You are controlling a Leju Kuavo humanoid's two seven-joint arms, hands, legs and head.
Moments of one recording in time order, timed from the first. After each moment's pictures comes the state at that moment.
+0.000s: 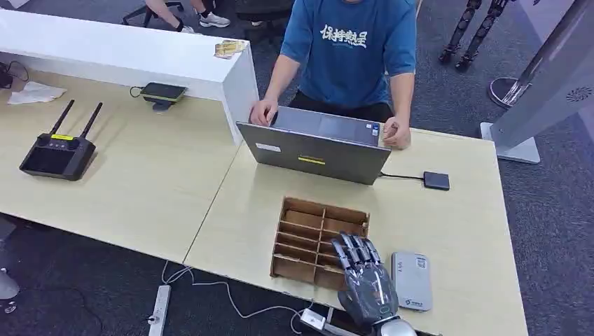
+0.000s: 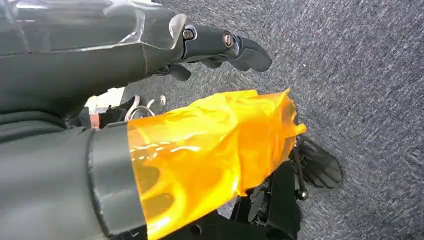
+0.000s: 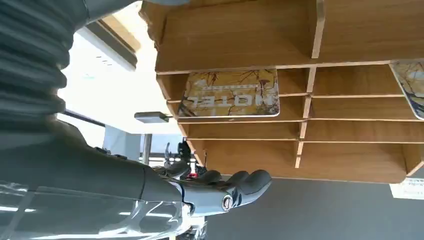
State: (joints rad) left arm -0.05 -0.32 1.45 -0.24 -0.78 0.03 0.04; right arm -0.12 -0.16 0.85 -1.46 1.23 -0.37 0.28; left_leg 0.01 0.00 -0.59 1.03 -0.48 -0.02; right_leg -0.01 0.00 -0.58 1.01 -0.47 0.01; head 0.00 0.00
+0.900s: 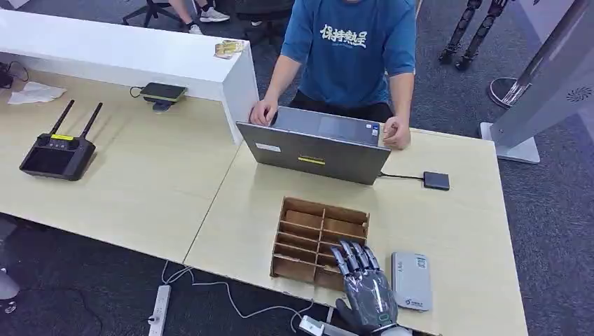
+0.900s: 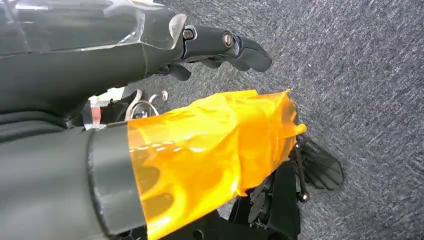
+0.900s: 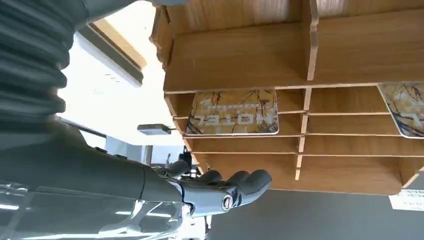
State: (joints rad) left arm -0.05 -0.32 1.48 -0.24 -0.78 0.03 0.04; right arm -0.09 -0.16 0.85 -1.48 1.21 -0.35 0.28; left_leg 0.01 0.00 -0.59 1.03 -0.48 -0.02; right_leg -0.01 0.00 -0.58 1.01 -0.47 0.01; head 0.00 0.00
